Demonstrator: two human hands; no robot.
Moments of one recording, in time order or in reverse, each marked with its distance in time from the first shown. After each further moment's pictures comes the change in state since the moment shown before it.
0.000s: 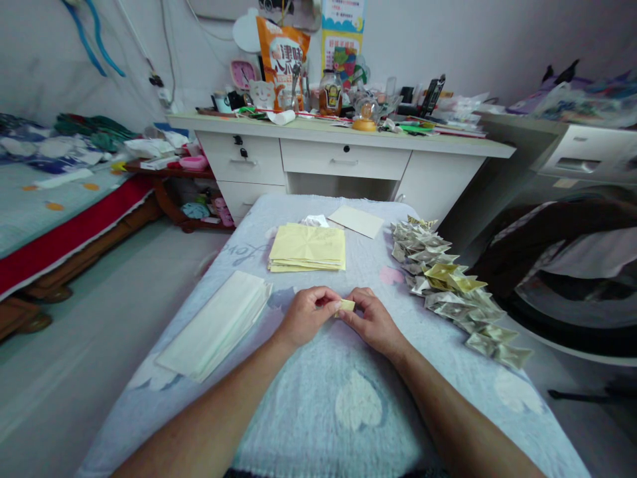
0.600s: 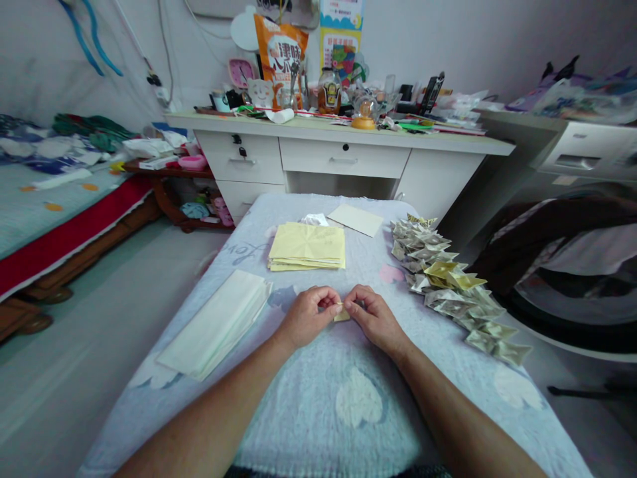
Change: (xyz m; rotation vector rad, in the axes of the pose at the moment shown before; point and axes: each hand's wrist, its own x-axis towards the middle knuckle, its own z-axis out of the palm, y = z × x) left_hand -0.003 -0.001 -0.001 0.104 -0.053 0.042; right_hand 0.000 0.004 -0.001 0.129 0.038 -0.010
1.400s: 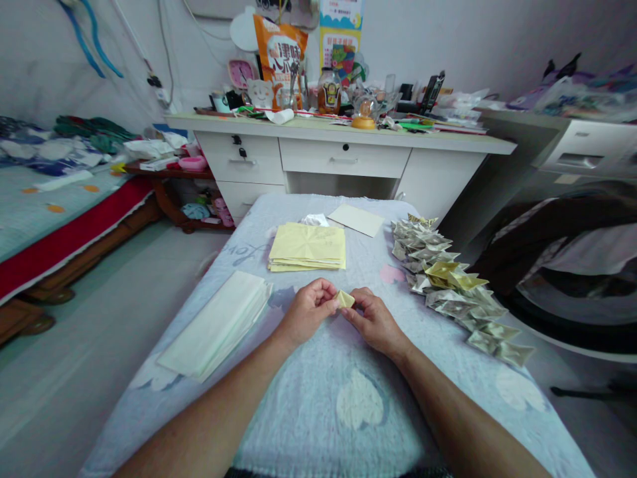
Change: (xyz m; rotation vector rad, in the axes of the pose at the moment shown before) left_hand 0.004 -0.012 0.006 -0.485 0.004 -0.131; right_hand 0.000 -0.004 0.002 -0.118 -0.052 -0.038
